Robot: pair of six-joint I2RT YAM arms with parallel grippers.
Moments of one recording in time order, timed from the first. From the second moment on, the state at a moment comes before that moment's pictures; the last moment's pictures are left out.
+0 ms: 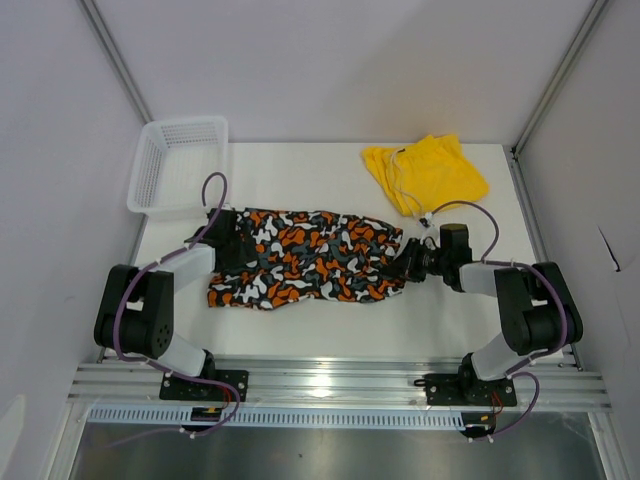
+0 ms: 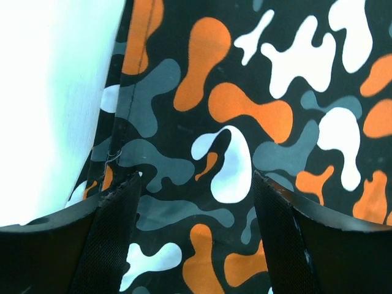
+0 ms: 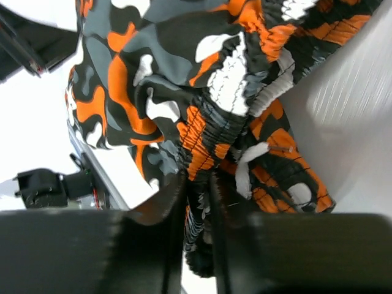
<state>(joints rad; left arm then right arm) -0.16 1.51 0.74 -0.20 -0.13 -0.44 0.16 1.59 0.59 0.27 -0.75 0.57</state>
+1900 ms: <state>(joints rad) -0.12 1.56 0.78 -0.18 -0.11 -0.43 2.10 1.14 0.40 0.08 0.89 0.44</state>
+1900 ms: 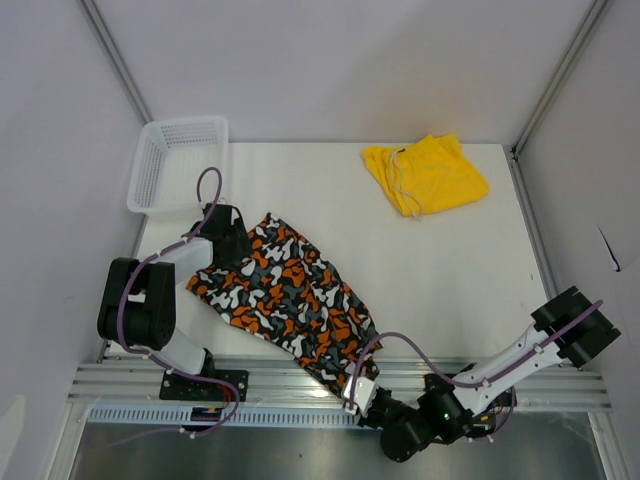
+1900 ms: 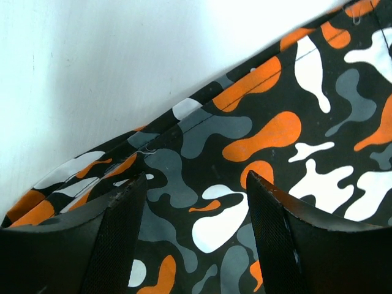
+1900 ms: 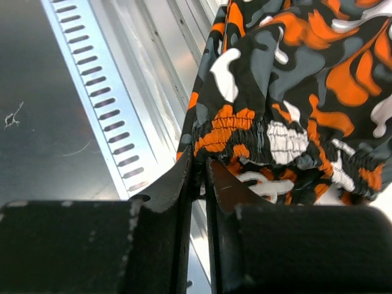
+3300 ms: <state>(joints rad) -0.60 1.18 0.92 -0.51 -0.27 -0.54 1.91 0.81 0.42 -0.38 0.82 1.18</state>
